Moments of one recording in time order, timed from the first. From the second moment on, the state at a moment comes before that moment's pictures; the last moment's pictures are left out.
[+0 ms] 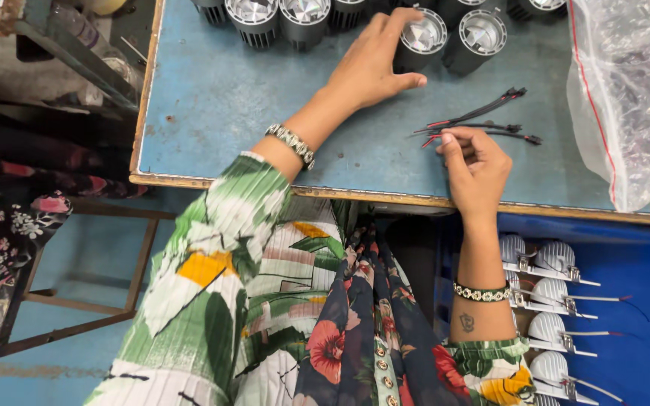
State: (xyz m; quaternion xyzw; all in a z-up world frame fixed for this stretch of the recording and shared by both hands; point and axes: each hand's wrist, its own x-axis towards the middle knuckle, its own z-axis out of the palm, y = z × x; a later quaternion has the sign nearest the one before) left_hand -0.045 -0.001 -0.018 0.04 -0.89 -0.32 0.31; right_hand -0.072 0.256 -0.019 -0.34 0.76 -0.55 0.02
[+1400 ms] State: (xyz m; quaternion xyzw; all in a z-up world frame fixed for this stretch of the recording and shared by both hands) left_hand 0.005 -0.017 -0.003 -0.07 -0.90 -0.41 0.16; right_hand -0.119 0.328 -0.028 -0.34 0.89 -0.17 -0.24
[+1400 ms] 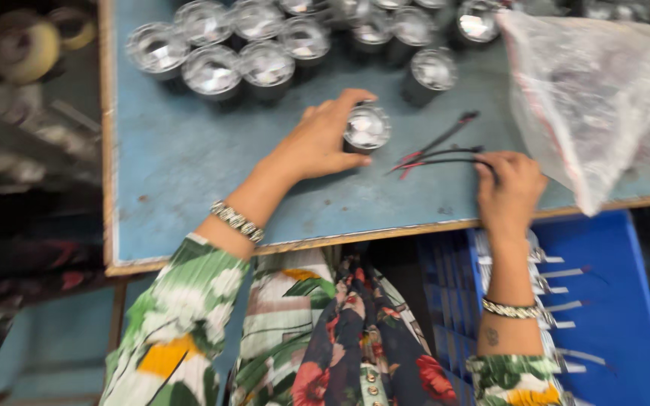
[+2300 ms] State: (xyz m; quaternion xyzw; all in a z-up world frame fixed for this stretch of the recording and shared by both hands) left_hand -0.003 -0.020 -0.019 -0.09 -0.90 -0.39 0.19; right_hand 0.026 0.075 0.071 -0.84 0.52 -0.13 0.01
